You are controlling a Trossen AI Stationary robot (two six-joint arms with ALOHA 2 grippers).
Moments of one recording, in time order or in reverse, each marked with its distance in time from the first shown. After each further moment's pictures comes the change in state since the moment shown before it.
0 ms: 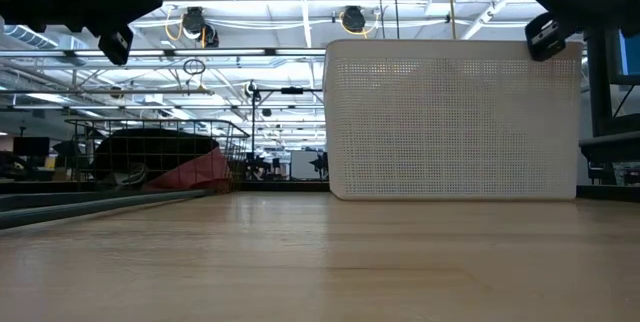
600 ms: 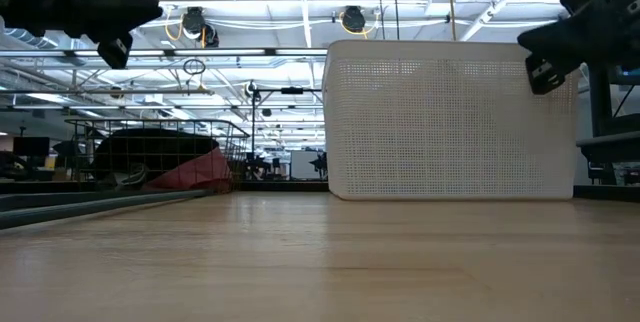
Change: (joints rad) left arm 0.000 0.001 0.000 -0.043 -0.006 0.007; right arm 0.000 -0.096 -0.136 -0.011 0.109 0.000
